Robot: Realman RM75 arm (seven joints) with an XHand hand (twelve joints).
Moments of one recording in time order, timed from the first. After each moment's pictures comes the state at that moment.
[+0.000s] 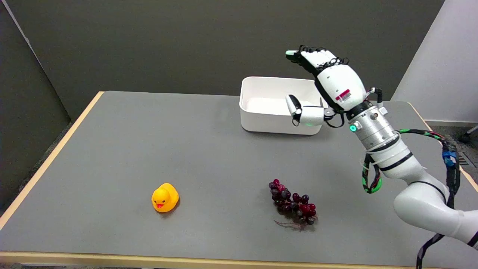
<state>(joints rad) -0.15 -0.75 -1.78 1.73 0.85 0.64 0.05</state>
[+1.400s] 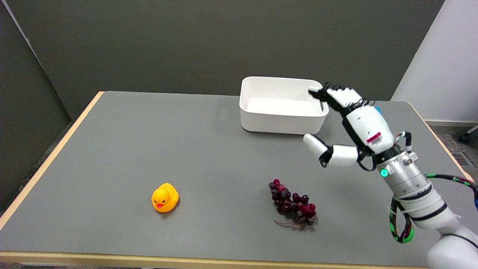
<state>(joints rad) -0.53 -0.75 -1.72 1.73 0.79 0.94 0.22</state>
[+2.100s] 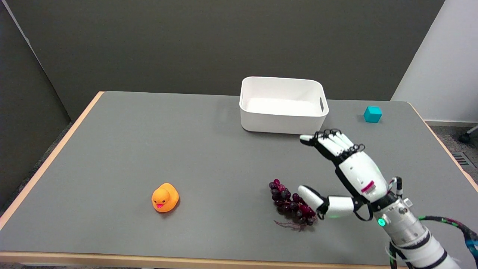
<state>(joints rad) -0.57 -0.77 -1.97 1.56 0.73 1.19 0.20</state>
